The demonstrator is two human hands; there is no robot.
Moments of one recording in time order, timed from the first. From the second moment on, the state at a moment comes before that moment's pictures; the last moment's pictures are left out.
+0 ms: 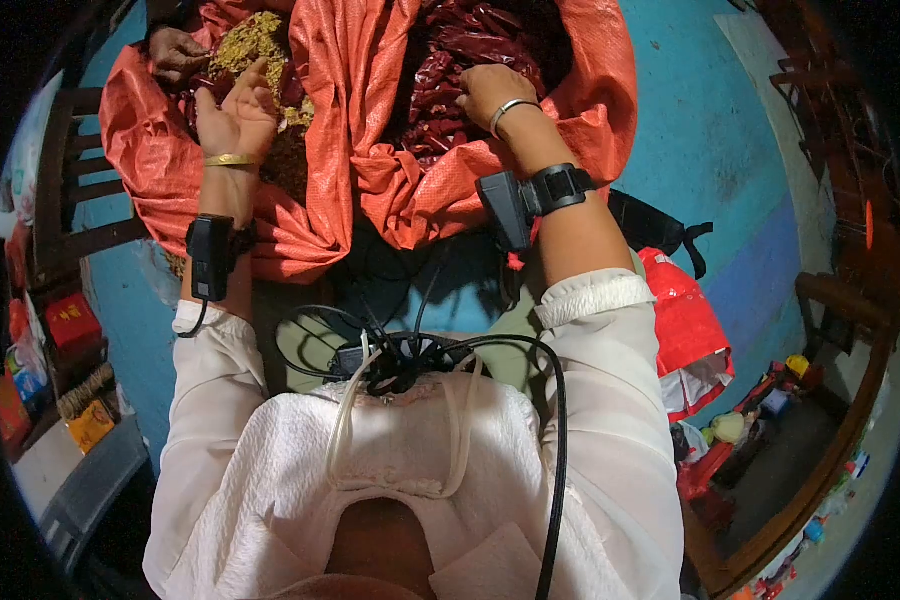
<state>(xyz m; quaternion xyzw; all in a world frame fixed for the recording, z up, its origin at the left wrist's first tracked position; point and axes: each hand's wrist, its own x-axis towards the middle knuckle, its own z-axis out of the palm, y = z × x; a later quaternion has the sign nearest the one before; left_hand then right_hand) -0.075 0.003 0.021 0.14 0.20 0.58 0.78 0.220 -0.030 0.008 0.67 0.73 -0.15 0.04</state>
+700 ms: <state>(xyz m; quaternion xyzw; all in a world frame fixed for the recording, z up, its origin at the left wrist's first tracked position) 0.049 -0.026 -0.016 0.85 0.37 0.33 0.16 0.226 -0.036 -0.009 0.57 0.65 -0.40 -0.30</state>
